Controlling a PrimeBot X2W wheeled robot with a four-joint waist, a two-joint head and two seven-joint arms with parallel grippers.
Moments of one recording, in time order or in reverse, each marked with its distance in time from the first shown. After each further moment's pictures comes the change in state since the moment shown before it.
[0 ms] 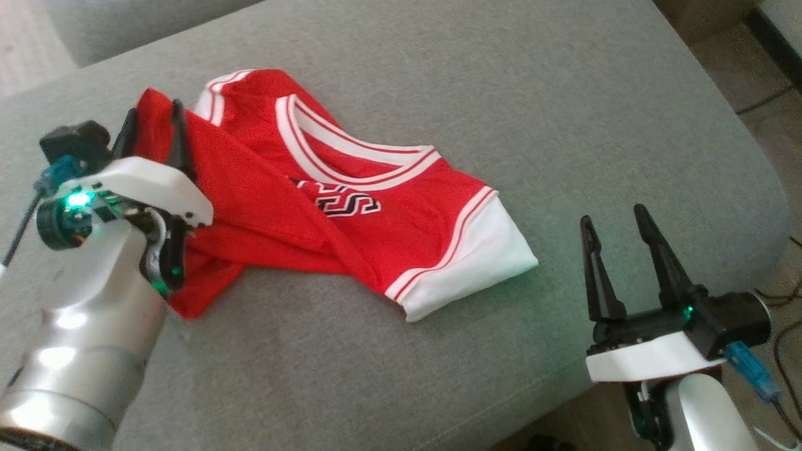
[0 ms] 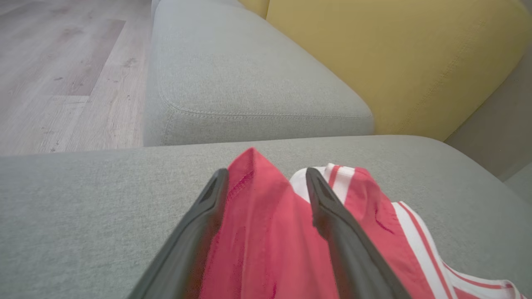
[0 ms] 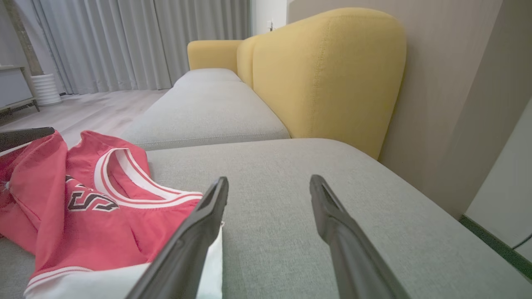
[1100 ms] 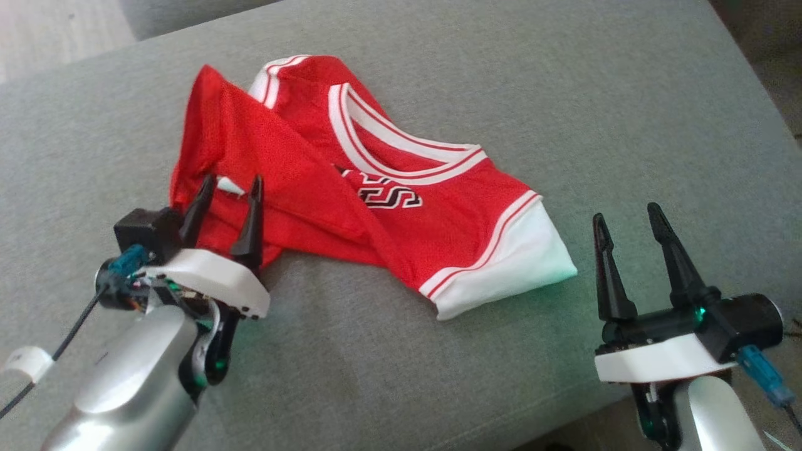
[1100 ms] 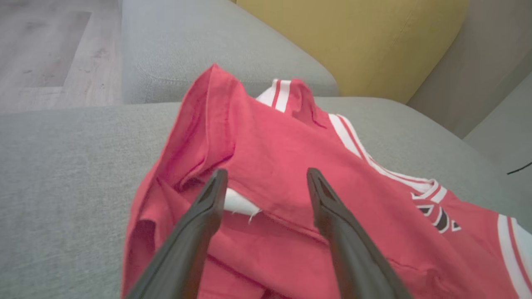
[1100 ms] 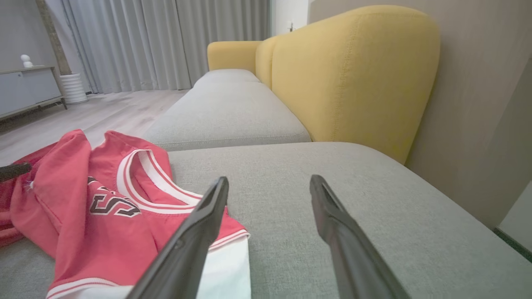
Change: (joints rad) left arm 0.329 0.114 -0.076 -0.579 0.067 0.152 0.040; right arm 0.015 0.000 -0.029 -0.031 -0.003 0.000 0.000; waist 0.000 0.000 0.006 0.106
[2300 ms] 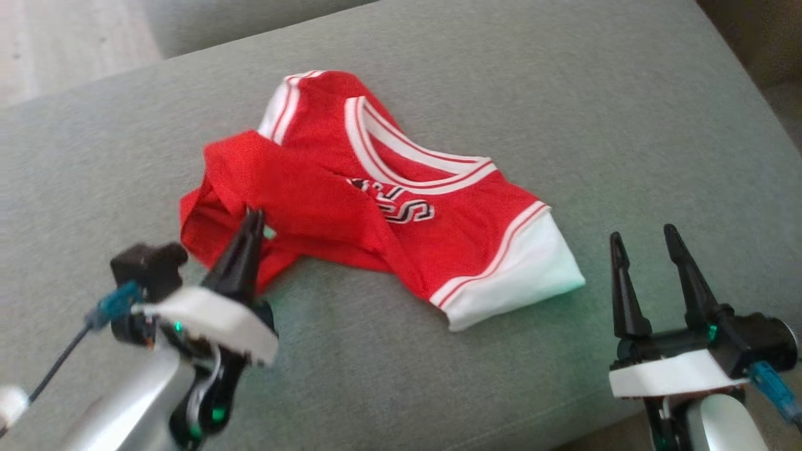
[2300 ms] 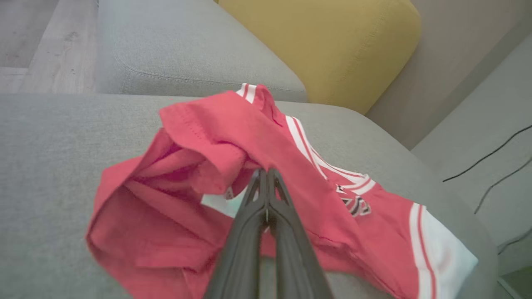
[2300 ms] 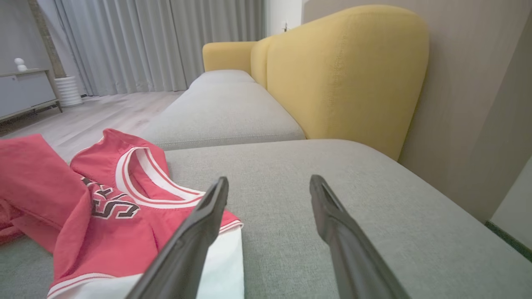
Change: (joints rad) left arm 0.108 0.055 0.002 -0.182 -0.087 -0.033 0.040; right arm 0.042 0.000 -0.039 0.011 0.002 0.000 0.000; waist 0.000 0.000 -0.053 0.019
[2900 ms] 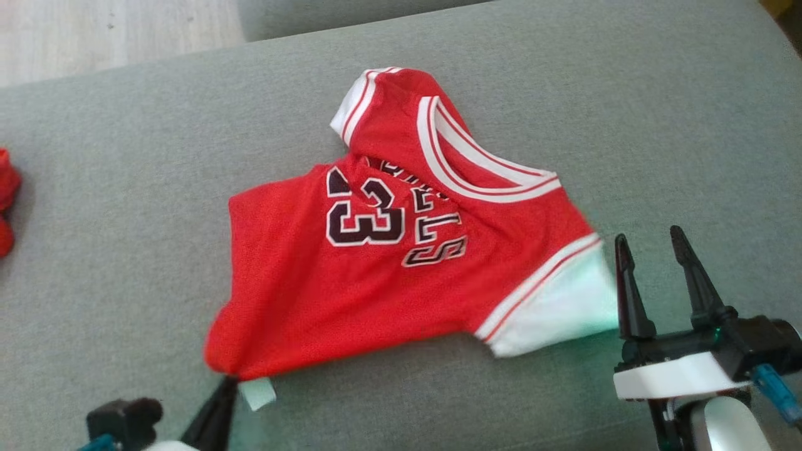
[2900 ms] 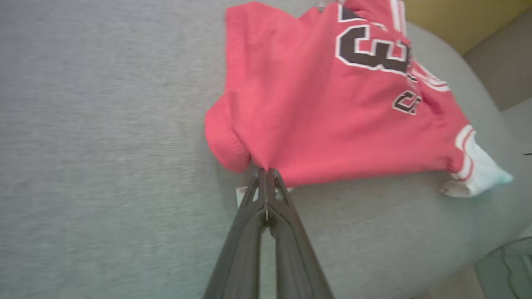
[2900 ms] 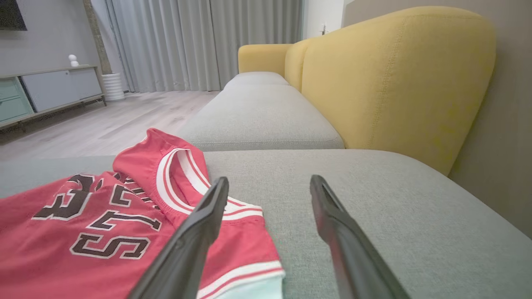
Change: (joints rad) left arm 0.496 0.228 0.006 -0.459 -0.099 0.256 0.063; right arm 0.016 0.000 -0.022 -0.011 -0.026 0.000 0.000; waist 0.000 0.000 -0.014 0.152
